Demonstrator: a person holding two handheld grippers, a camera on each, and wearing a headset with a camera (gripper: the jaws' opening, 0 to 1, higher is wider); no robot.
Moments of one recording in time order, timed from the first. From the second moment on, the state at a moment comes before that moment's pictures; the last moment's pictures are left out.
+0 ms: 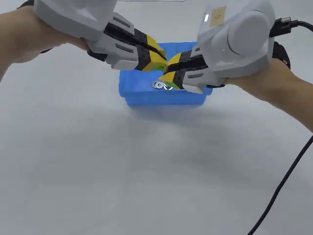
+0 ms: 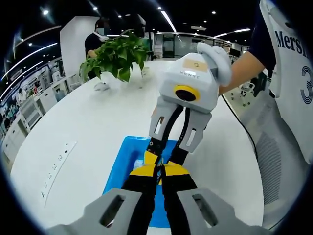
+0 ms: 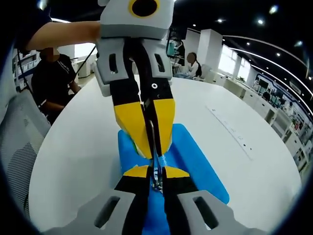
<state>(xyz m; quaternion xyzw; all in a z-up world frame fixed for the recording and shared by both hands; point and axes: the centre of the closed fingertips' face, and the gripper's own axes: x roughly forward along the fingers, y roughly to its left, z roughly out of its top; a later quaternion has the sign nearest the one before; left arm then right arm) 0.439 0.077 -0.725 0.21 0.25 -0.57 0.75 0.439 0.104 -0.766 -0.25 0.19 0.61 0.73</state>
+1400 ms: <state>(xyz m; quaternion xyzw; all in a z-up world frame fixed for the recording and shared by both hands) 0.384 0.082 -0.651 0.24 0.19 -0.56 0.77 0.390 0.100 -0.693 -0.30 0.12 0.61 0.72</state>
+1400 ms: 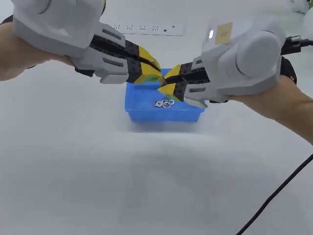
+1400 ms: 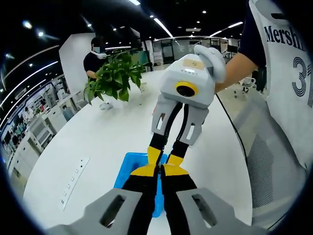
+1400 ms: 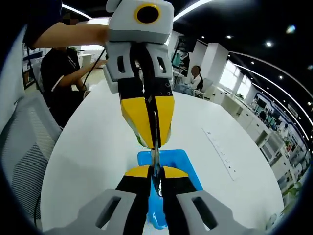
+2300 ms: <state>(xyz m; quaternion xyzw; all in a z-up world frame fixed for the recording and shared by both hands) 0.332 0.086 -0.716 0.20 0.24 -0.57 0.76 0.337 0.080 -0.744 -0.36 0.17 0.65 0.65</state>
